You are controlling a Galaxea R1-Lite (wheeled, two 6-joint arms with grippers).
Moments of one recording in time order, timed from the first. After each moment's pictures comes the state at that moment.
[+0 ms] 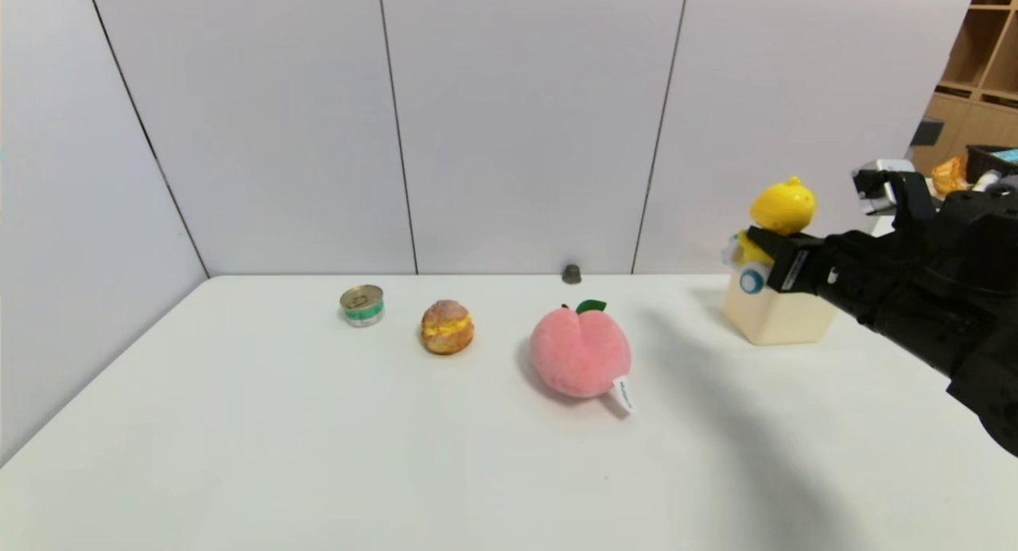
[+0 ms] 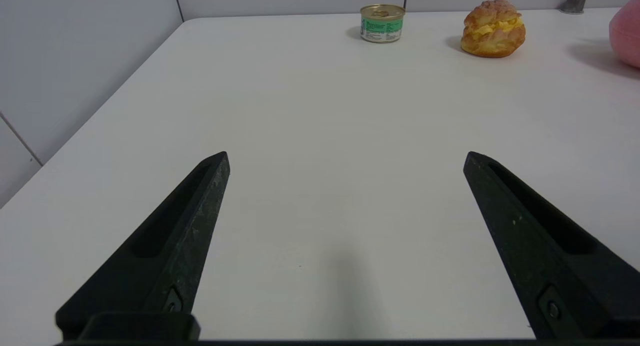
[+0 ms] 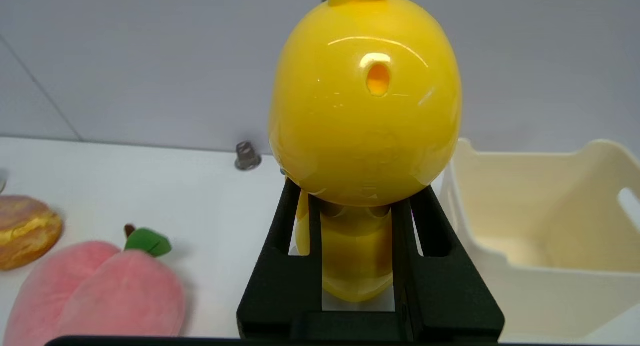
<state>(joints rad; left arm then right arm) 0.00 0.00 0.00 0.00 0.00 0.00 0.11 1.71 -0.67 -1.01 0.05 0.07</state>
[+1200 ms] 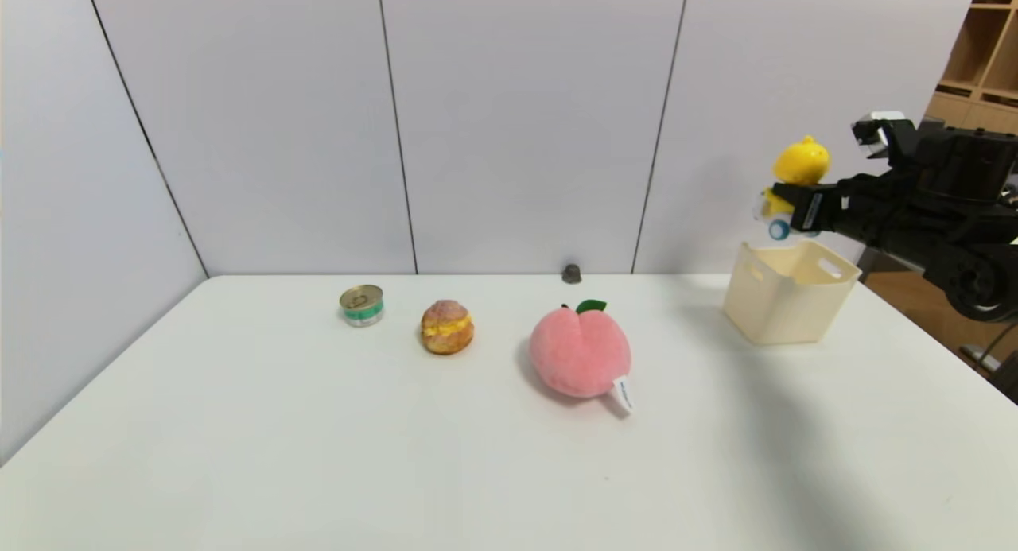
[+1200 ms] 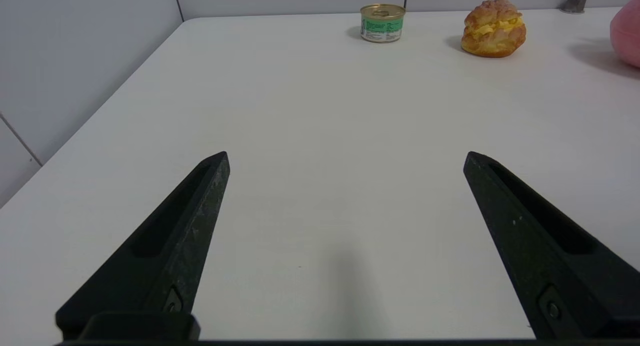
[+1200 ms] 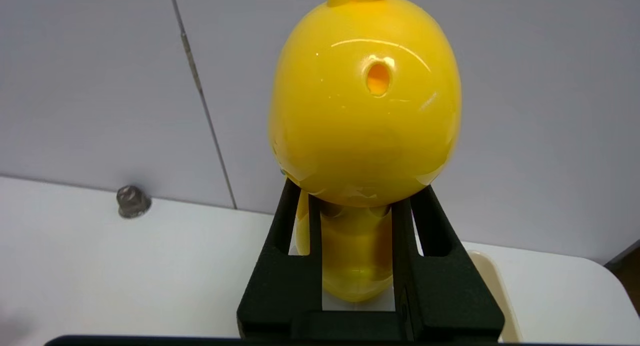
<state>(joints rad) 0.00 0.00 0.00 0.00 0.00 0.00 -0.11 1.93 -1.11 -0.74 0.26 -0.05</state>
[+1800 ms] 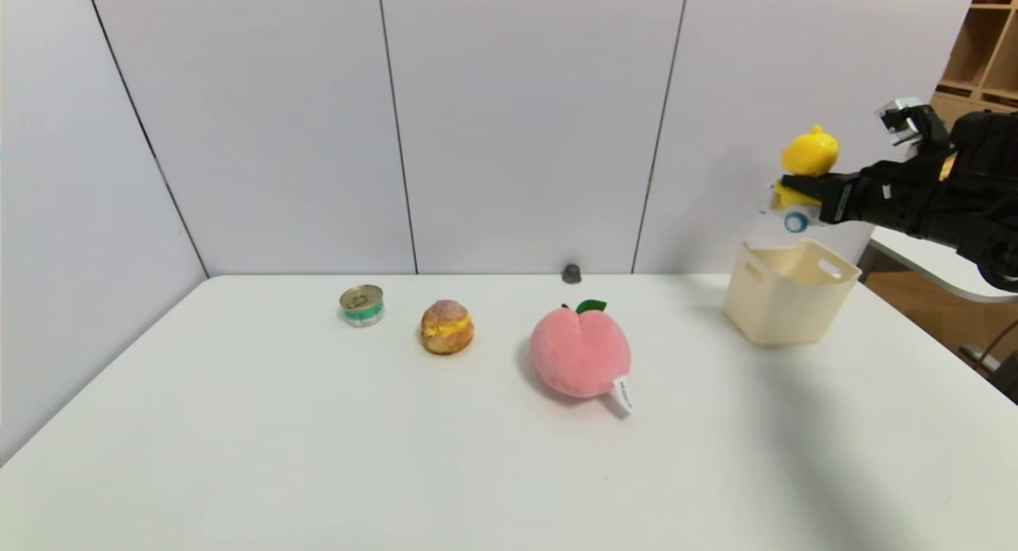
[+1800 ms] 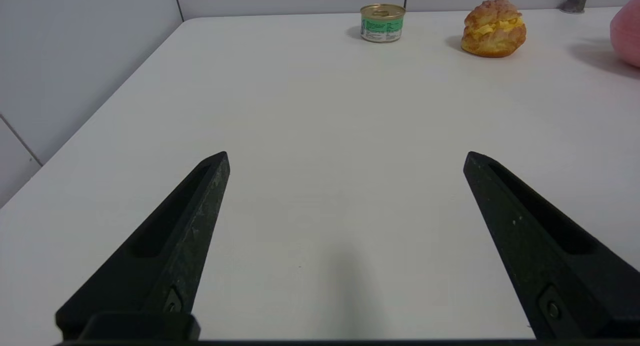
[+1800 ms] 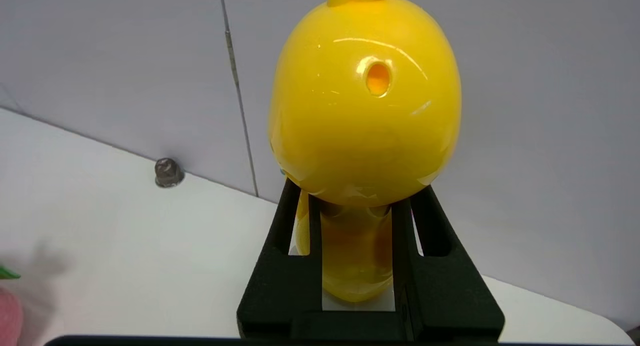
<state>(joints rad) 0.00 0.00 0.00 0.00 0.00 0.00 -0.22 1.97 -1.26 -0.61 0.57 -0.13</state>
